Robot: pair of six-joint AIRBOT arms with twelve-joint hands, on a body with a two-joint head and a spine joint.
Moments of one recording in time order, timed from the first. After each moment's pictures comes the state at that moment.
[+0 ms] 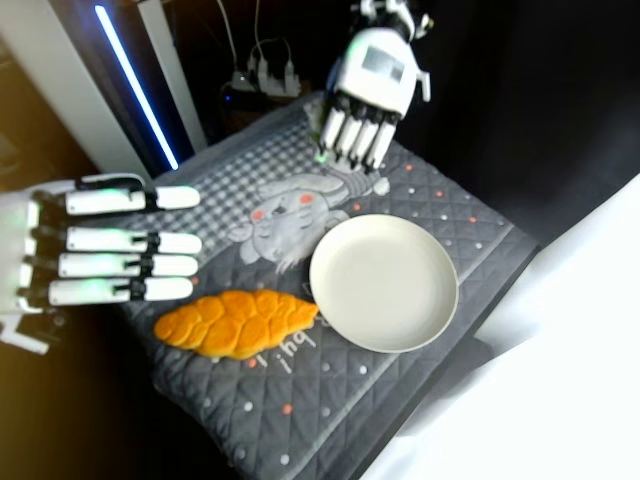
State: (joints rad) left arm 0.29 -1.06 1.26 1.37 -0.55 -0.13; right arm -0.96 -0.91 1.20 0.08 1.57 -0.42
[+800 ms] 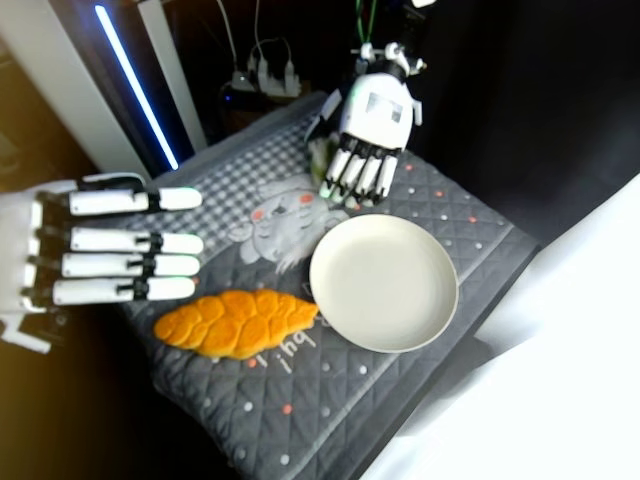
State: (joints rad) left arm 0.35 -1.12 1.32 1.31 -0.53 -0.13; right arm -0.96 -0.91 1.20 0.08 1.57 -0.42
